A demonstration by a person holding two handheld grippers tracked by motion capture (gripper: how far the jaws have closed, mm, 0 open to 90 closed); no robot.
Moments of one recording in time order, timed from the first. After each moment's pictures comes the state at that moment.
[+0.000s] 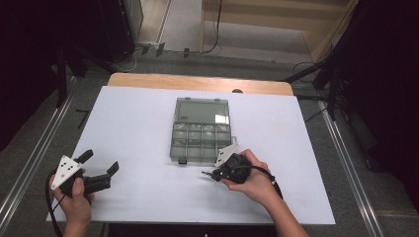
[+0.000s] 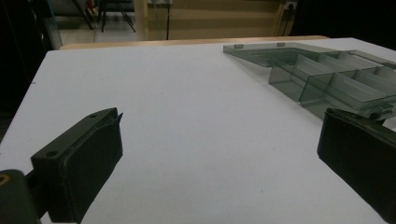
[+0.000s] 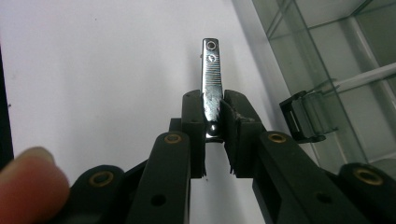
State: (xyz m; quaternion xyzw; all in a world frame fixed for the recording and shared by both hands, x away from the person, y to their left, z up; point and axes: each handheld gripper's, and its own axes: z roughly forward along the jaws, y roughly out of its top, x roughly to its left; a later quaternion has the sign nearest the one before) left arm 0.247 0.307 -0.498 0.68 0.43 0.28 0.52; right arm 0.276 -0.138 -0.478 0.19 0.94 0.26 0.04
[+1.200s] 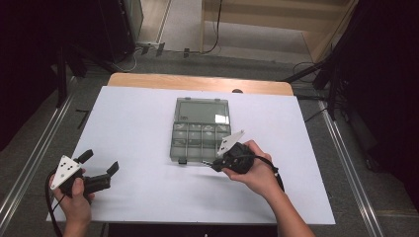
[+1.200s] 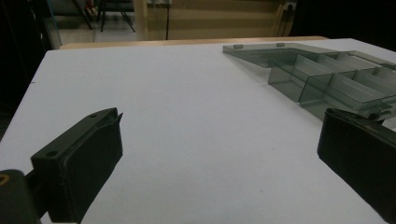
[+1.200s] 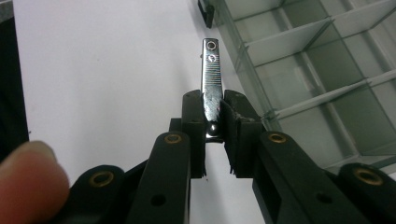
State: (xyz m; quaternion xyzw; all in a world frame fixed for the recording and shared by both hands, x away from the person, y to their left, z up) left arm 0.247 0.308 -0.497 0.68 0.43 0.28 0.52; right arm 0.289 -0.144 -0.448 0.20 0.93 0.29 0.04
